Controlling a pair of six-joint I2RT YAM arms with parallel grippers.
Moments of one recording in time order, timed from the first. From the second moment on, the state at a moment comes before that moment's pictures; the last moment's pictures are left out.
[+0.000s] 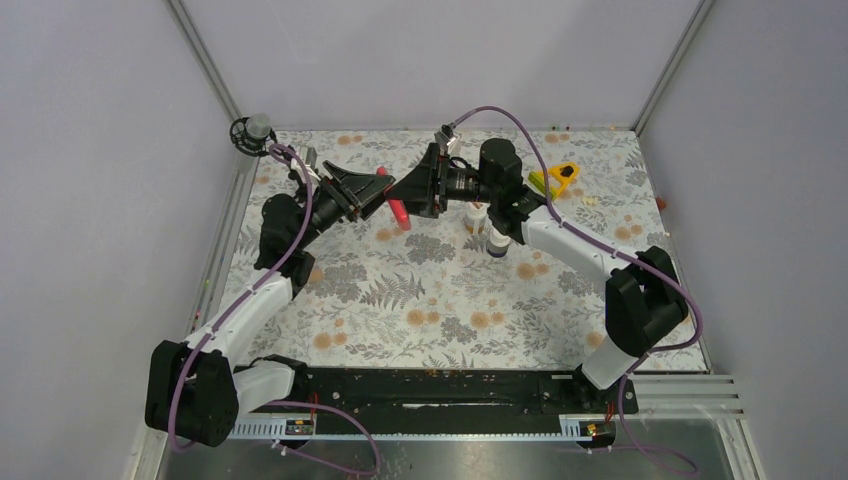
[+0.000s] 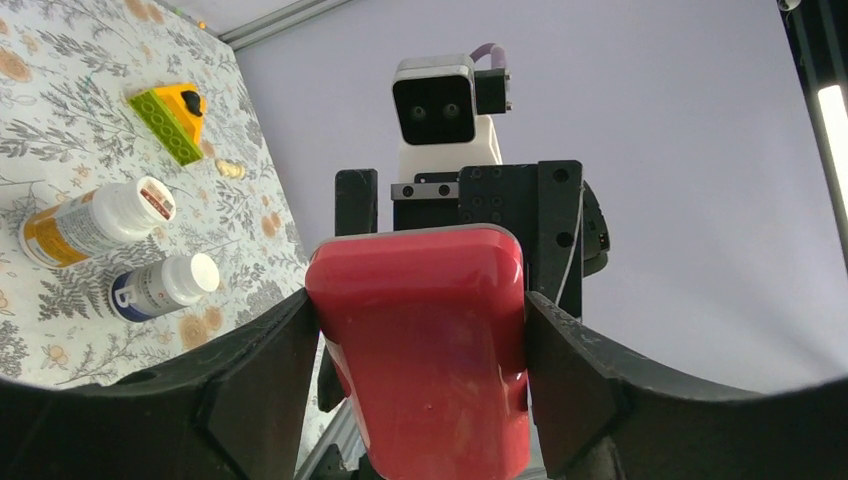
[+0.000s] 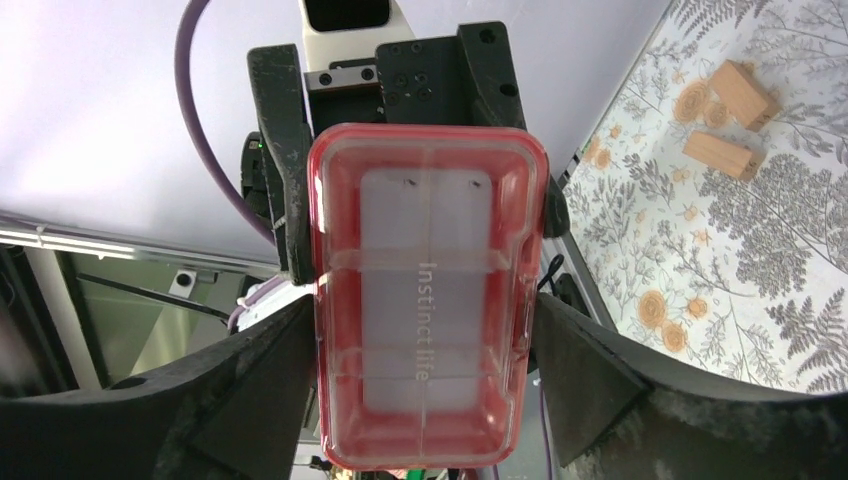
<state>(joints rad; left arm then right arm) -0.26 1.13 0.68 0.65 0.57 -1.36 0.62 1.66 1.25 0.38 -0.81 1.24</state>
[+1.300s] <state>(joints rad) -0.26 1.12 0.61 0.77 0.56 -1.38 0.62 1.61 1.18 0.41 -0.74 1.28</state>
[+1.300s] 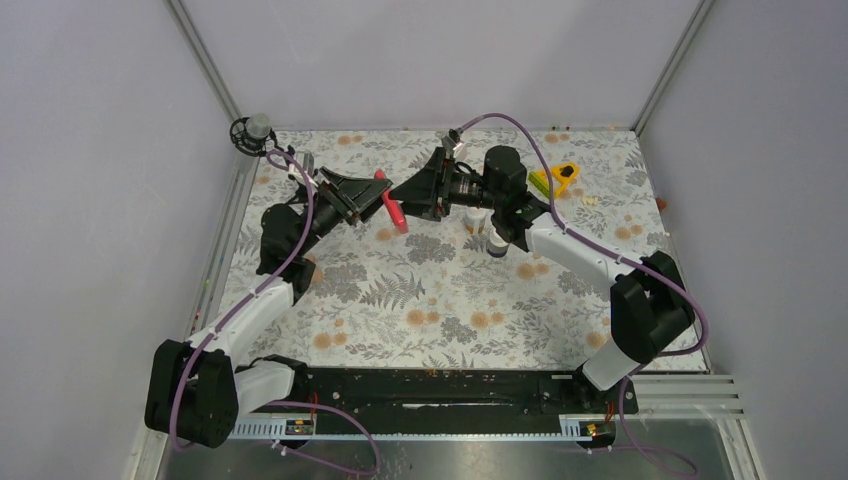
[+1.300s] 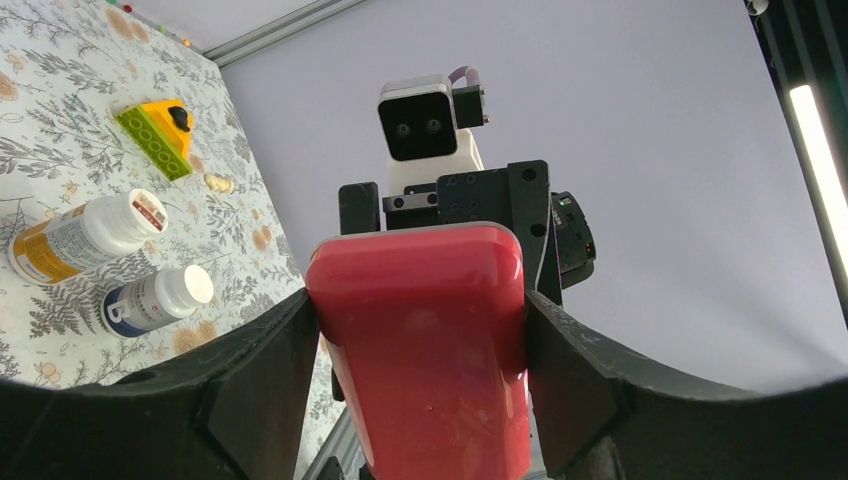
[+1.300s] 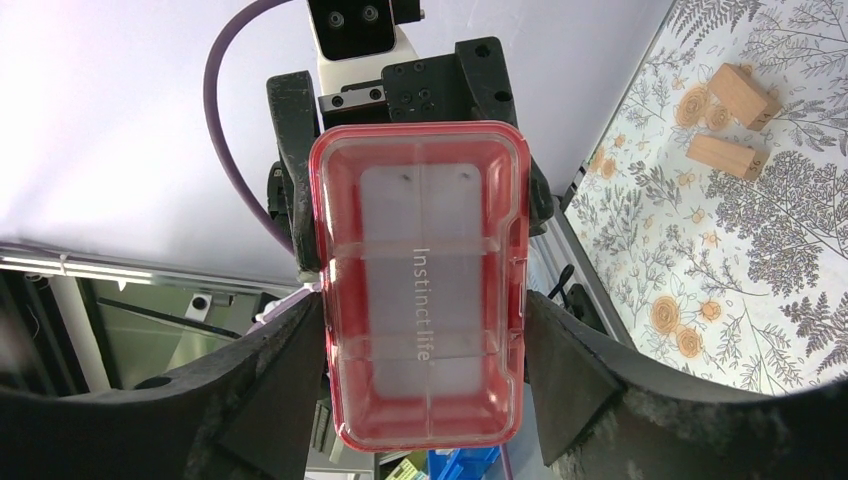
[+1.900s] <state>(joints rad) -0.26 1.08 0.53 0.98 0.50 -1.48 0.61 1.61 1.17 0.58 -0.76 1.49</state>
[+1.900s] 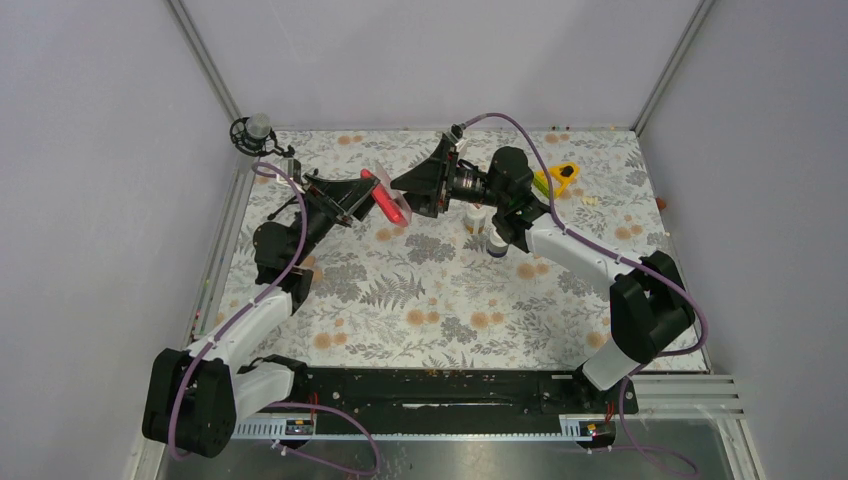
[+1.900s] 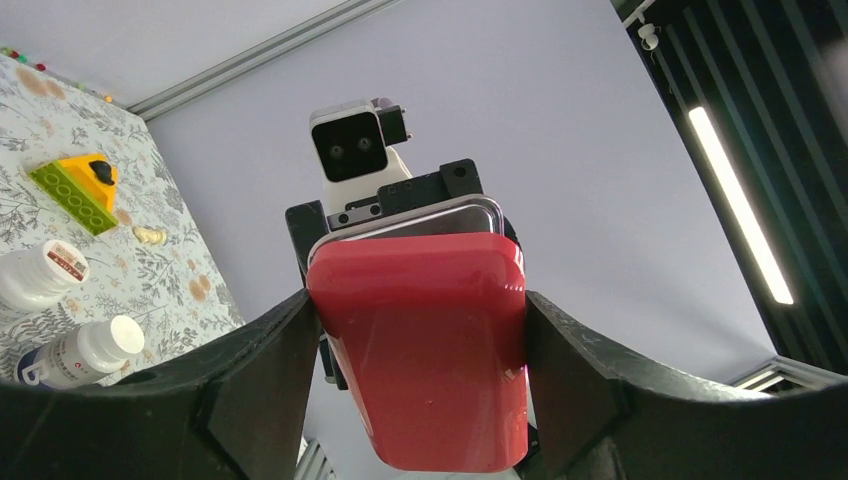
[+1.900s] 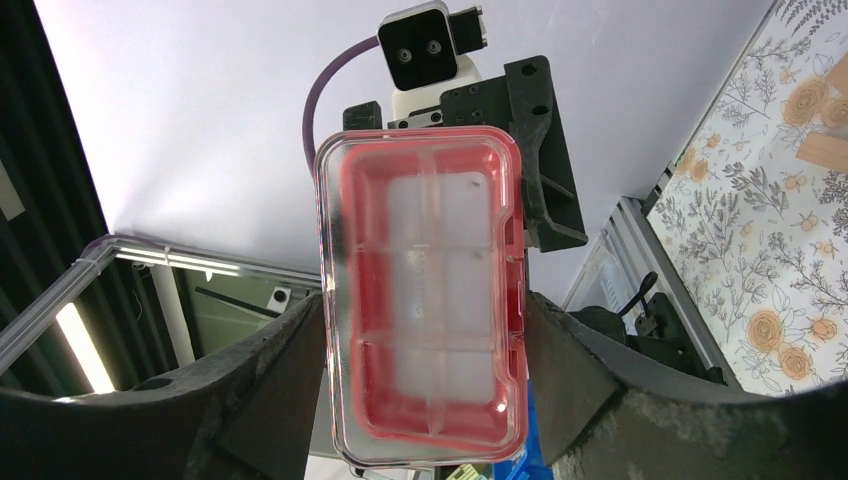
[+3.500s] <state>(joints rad) -0.26 1.07 0.56 0.68 0.51 -1.31 0.69 1.53 1.51 -0.43 -0.43 0.67</state>
